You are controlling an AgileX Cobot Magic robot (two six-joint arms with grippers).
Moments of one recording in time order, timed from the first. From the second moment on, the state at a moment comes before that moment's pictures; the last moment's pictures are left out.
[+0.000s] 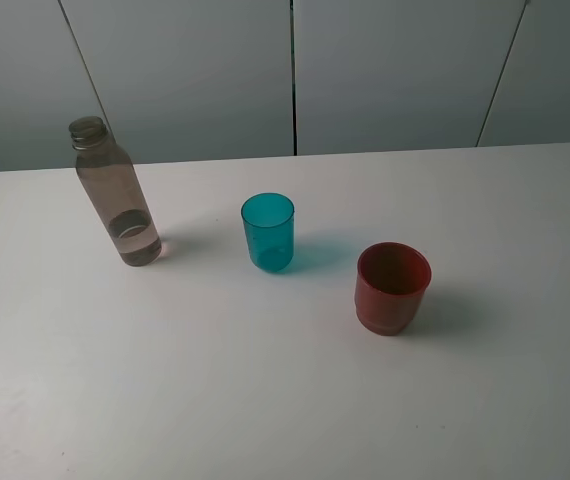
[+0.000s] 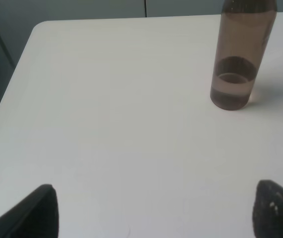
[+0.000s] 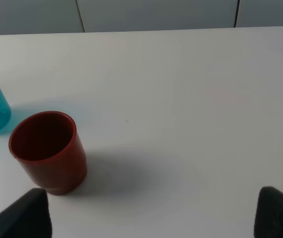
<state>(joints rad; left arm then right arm) 0.05 0.00 -0.52 0.05 1.09 -0.02 0.03 -0.01 -0.50 0.09 1.10 0.00</state>
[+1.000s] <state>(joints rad) 0.05 0.00 -0.52 0.06 1.09 0.00 0.03 -0.01 -0.50 0.09 1.10 -0.01</state>
